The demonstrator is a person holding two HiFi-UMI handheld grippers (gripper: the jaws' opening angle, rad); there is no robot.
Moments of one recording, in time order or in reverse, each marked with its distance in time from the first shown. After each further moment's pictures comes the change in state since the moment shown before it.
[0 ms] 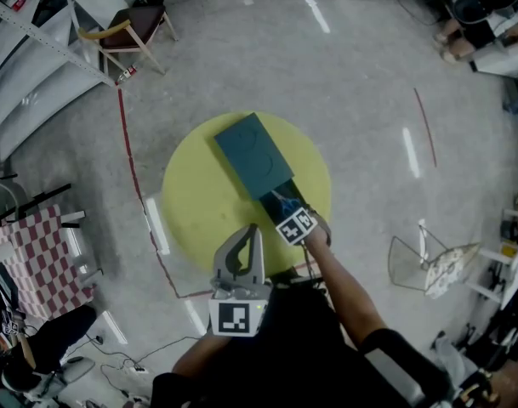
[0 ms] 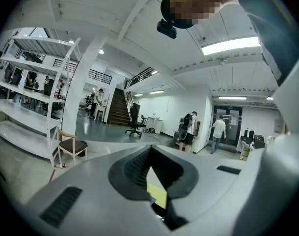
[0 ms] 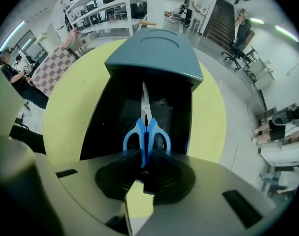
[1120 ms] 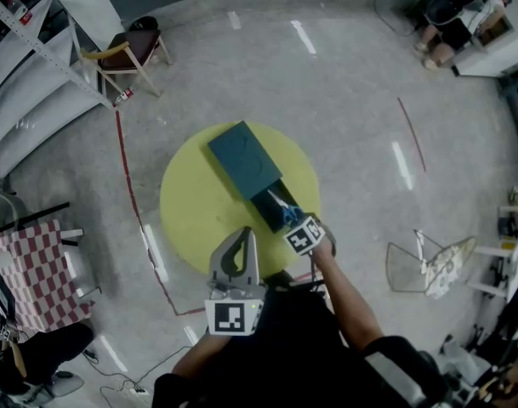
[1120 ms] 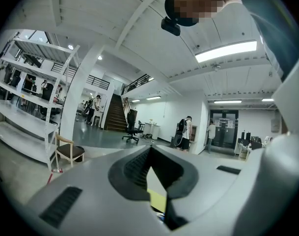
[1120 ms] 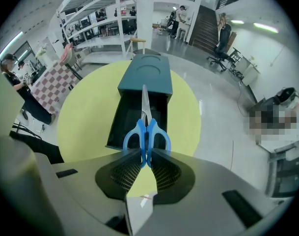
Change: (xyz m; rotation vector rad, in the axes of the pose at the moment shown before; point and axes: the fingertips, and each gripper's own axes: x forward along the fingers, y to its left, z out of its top) left arm -0.041 -0.020 0.012 0.005 -0.086 -0.027; right arm -0.075 -0.001 -0.027 0.116 -0.111 -0.036
